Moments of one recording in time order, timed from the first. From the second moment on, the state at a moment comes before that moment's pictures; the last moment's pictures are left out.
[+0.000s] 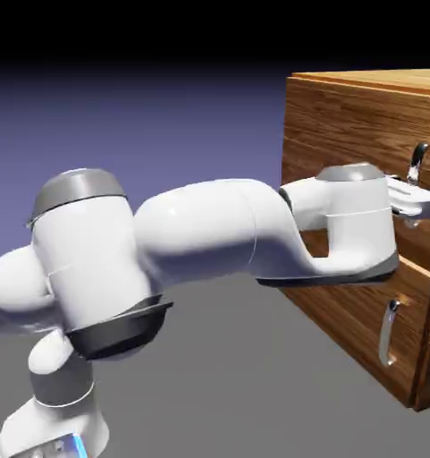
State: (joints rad) arm 1.44 -0.98 -1.42 -1.96 -2.90 2.87 -0.42
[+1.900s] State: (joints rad) arm 0.12 -1.23 0.17 -3.00 -1.60 2.33 -0.51
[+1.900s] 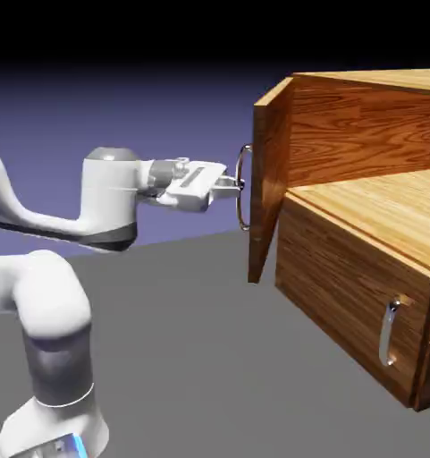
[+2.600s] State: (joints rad) arm 0.20 -1.12 0.89 -2.72 -0.79 1.62 -0.62
